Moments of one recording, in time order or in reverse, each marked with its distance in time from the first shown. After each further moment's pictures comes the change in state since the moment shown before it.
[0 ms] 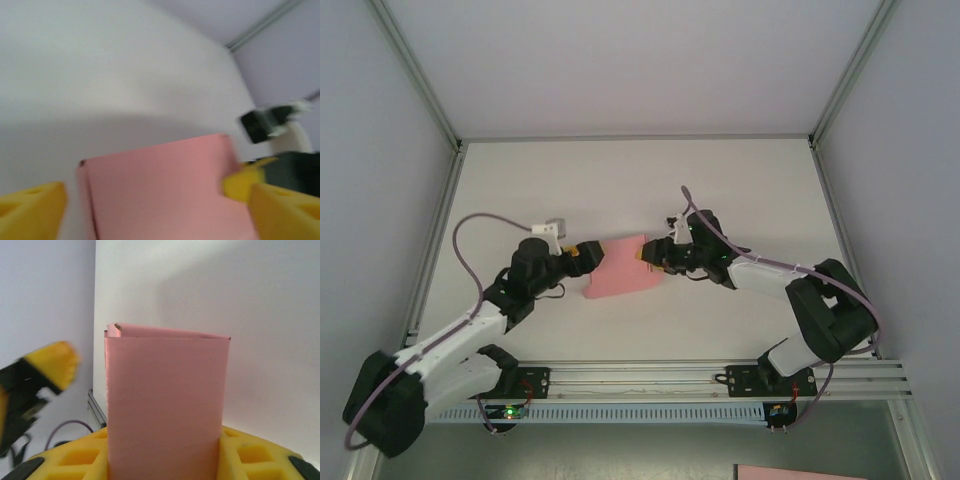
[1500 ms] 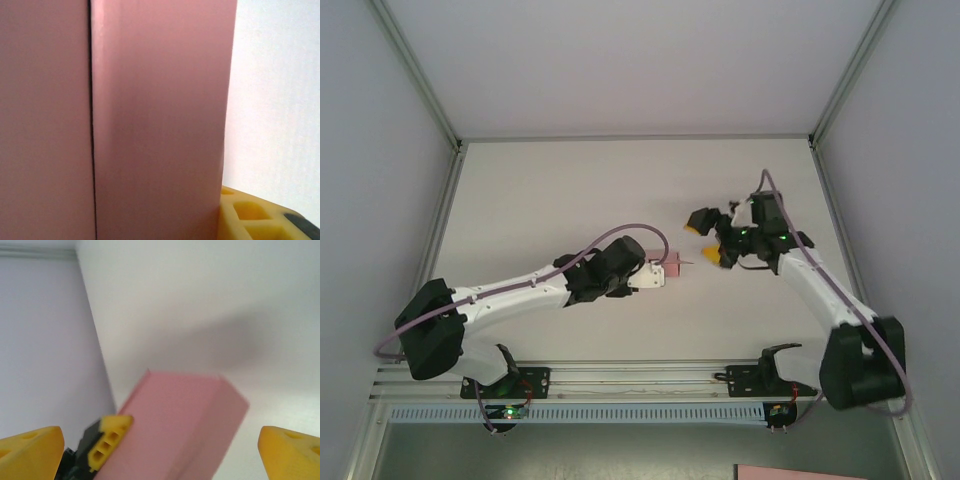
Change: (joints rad) left arm -0.411 0.515 0.492 -0.546 -0.327 1.328; right arm -0.347 -0.330 0.142 -0.581 -0.039 -0.097
